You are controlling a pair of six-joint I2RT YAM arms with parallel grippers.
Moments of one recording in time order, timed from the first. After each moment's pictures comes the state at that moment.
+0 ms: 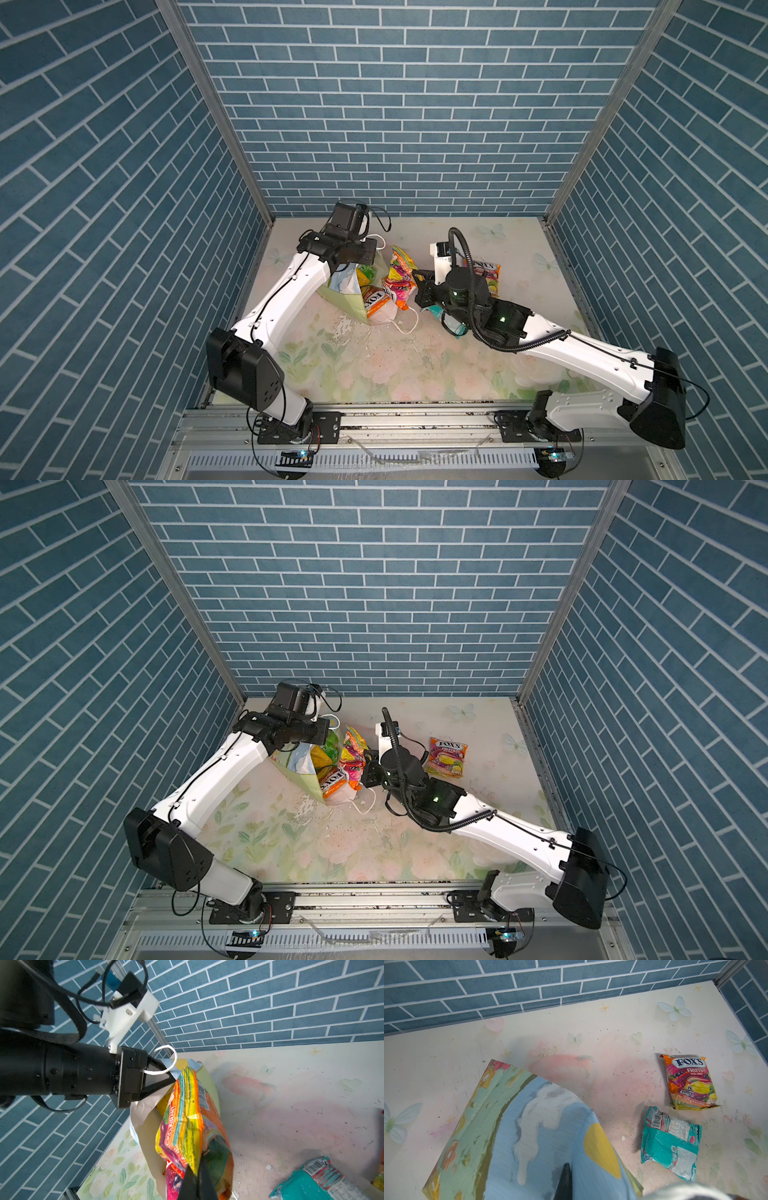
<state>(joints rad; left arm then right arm) -0.41 1.54 1.52 -0.79 0.00 -0.18 1.05 1.26 1.05 -0.09 0.32 0.54</state>
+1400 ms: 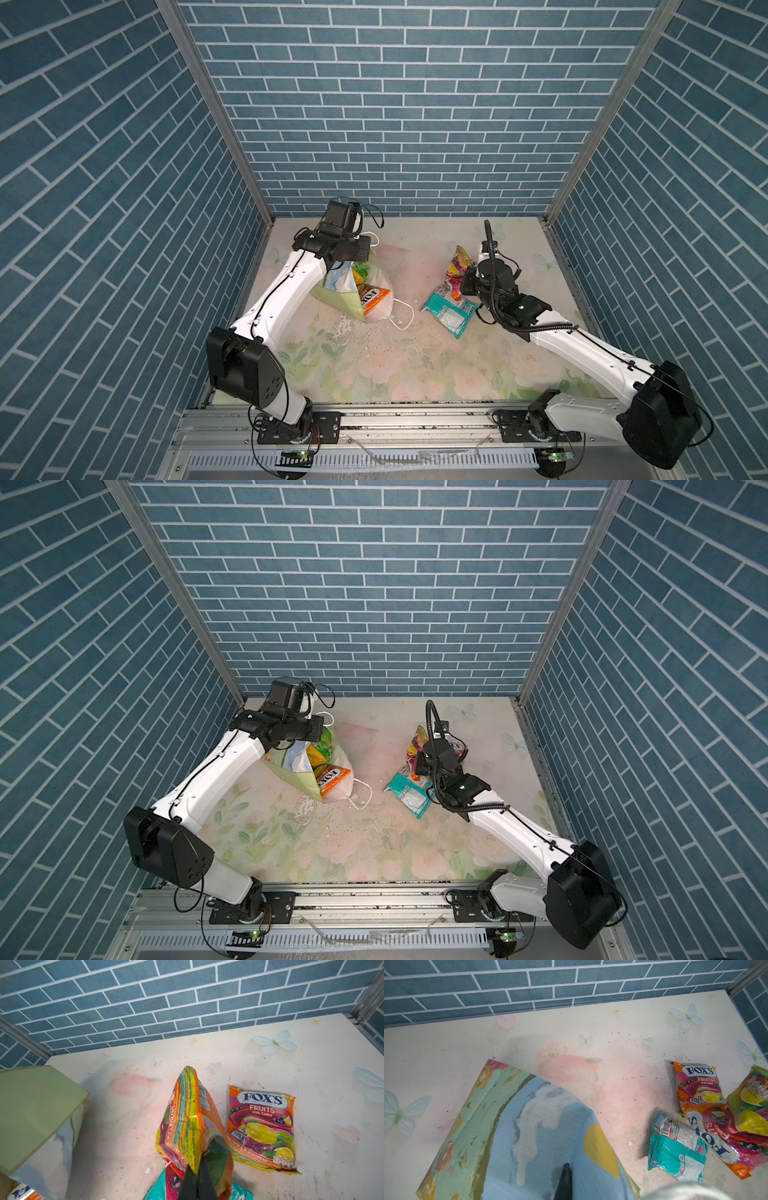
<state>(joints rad) -0.36 1.55 1.52 -0.79 0.00 -0.19 0.64 1.22 0.82 -0.13 0.35 0.42</state>
